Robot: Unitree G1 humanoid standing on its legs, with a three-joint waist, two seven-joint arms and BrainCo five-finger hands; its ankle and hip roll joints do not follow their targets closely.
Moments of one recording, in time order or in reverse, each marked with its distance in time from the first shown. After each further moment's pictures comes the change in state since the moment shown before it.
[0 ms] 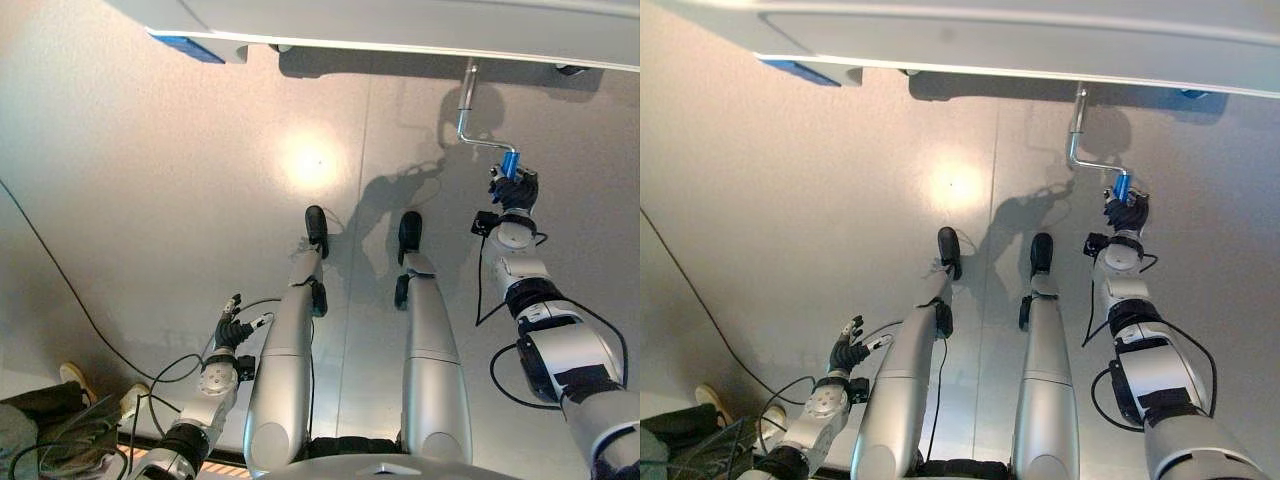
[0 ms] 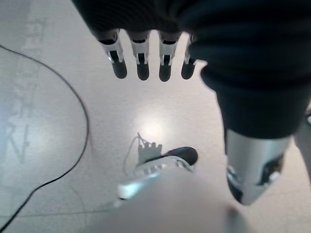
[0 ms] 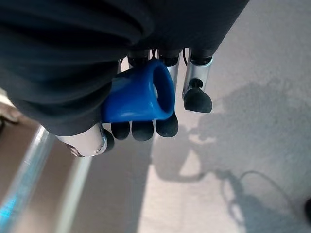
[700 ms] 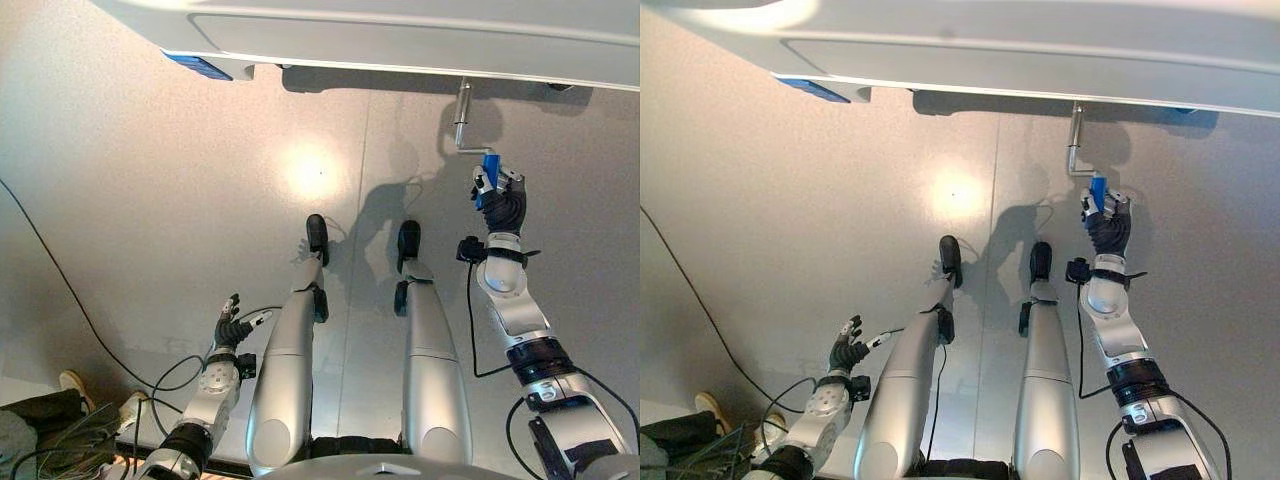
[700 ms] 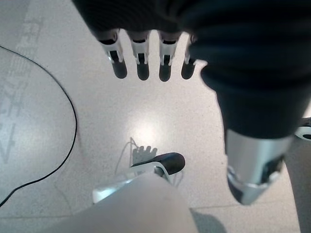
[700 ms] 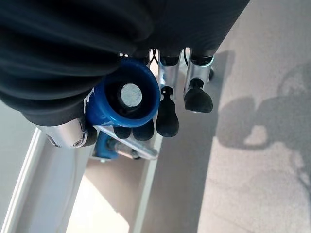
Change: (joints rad) left arm 0.003 -0.030 0.067 0.007 0.005 0.010 0.002; right arm 0.429 0.060 -0.043 -0.768 -0.220 -0.004 -0.096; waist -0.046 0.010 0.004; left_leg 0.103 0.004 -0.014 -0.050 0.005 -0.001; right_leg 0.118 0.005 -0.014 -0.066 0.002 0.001
